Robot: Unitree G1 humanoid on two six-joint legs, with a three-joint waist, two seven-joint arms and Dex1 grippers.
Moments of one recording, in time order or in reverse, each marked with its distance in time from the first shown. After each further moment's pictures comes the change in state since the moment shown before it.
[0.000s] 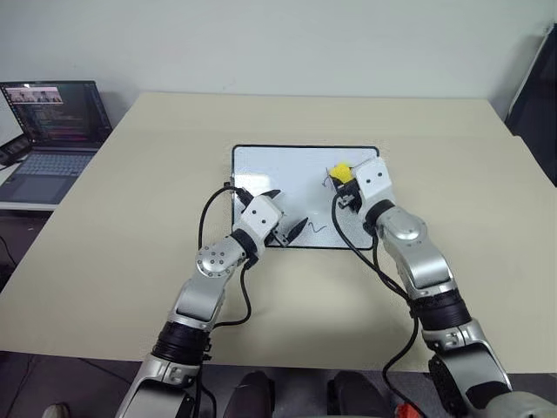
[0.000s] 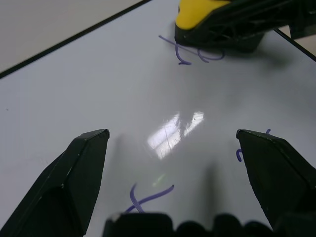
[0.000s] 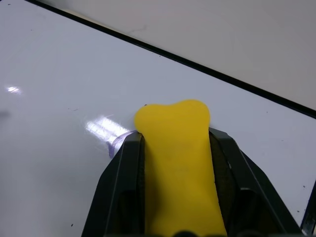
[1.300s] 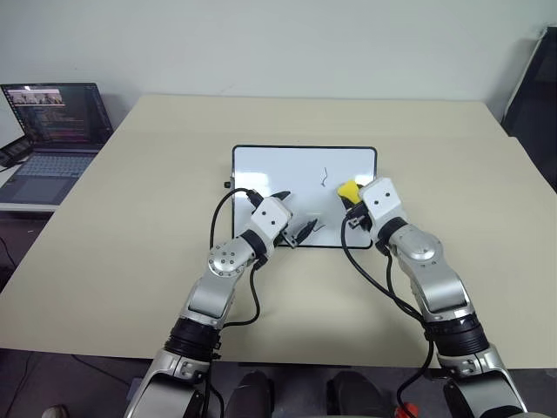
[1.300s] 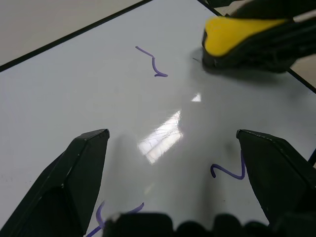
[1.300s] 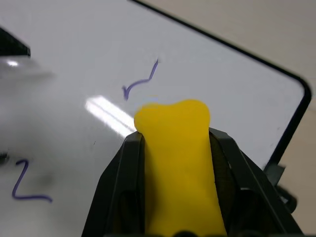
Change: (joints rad) left arm -0.027 -0.039 -0.022 0.059 0.007 -0.057 -0.003; right arm 0.166 -0.022 0.000 -0.215 -0.062 0.013 0.051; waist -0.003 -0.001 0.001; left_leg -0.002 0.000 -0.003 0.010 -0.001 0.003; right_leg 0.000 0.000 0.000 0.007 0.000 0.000
